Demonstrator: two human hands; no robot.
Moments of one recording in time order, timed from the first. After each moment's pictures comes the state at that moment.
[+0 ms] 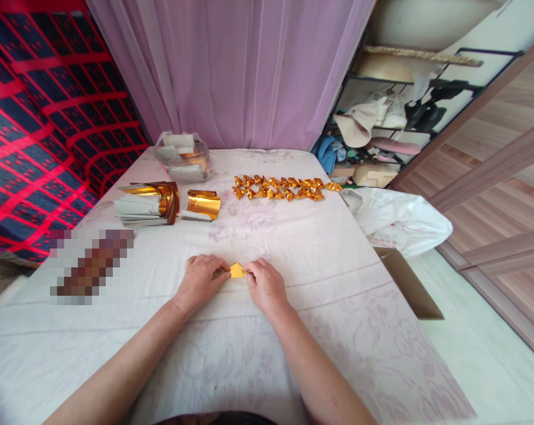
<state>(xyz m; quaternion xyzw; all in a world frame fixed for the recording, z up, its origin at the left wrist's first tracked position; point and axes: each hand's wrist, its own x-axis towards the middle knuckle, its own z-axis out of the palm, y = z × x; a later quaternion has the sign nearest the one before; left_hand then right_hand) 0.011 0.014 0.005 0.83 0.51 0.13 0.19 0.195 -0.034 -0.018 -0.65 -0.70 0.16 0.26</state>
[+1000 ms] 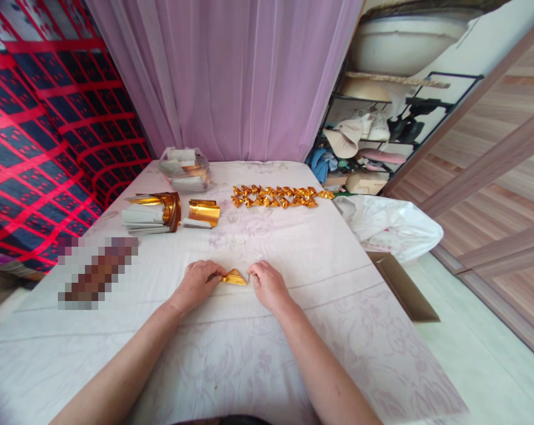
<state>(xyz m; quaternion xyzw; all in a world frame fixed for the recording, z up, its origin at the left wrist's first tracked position) 0.001 0.019 0.006 0.83 0.48 0.14 0.22 0.216 -0.025 -0.032 -0.58 -0.73 0.16 0.31</state>
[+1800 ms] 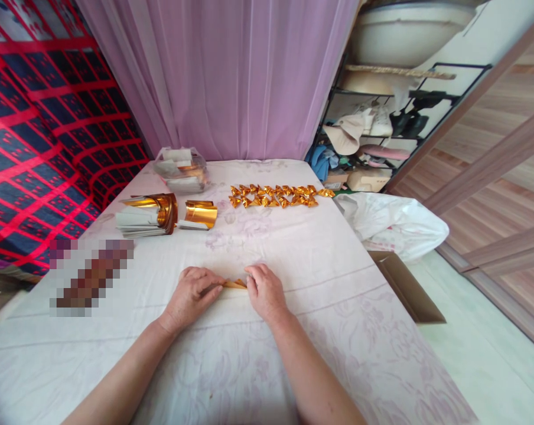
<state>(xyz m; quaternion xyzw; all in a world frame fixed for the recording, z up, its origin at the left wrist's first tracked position) -0.010 0.001 -0.007 0.86 0.41 0.23 0.17 0.204 -0.035 -0.032 -0.60 -0.70 0.10 0.36</state>
